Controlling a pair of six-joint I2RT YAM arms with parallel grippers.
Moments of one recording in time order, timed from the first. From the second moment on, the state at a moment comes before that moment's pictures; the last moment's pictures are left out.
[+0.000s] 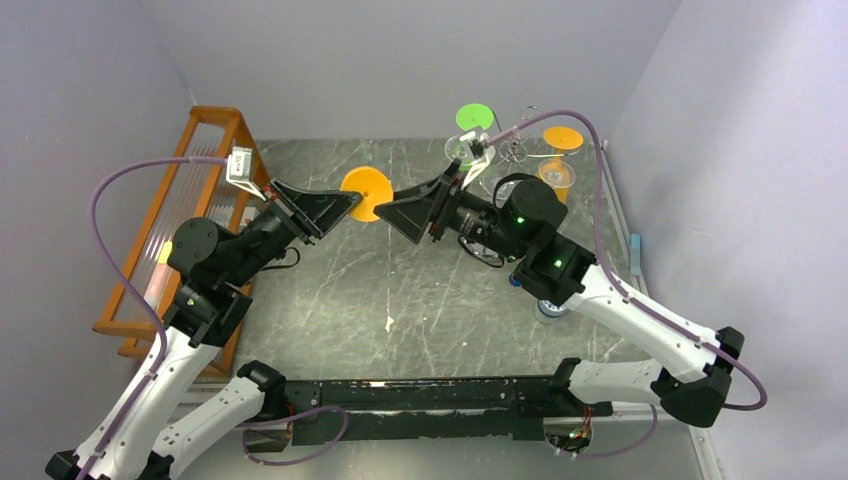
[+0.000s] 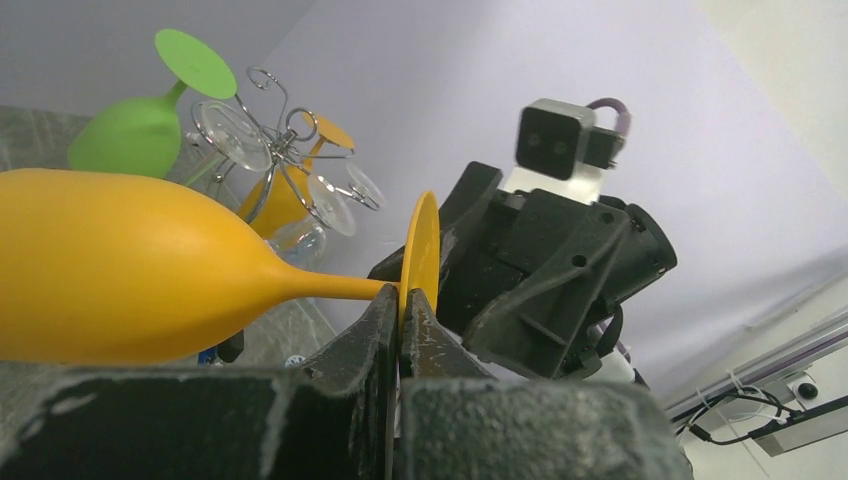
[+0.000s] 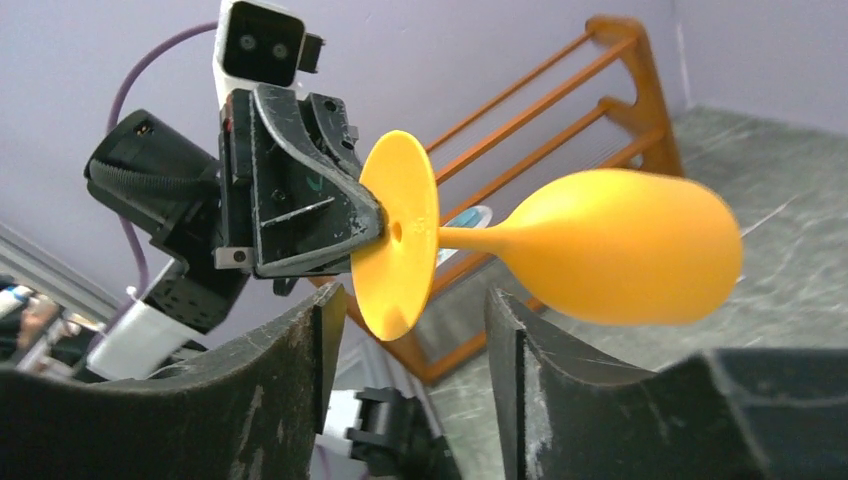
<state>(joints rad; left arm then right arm) -0.51 0.74 0.98 0.06 0.32 -0.98 0.95 1.14 1.24 0.09 -0.16 0.53</state>
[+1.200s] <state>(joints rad) -0.51 0.60 0.96 -0.05 0.19 -0.74 0.57 1.41 1.56 0.24 -0.24 0.75</state>
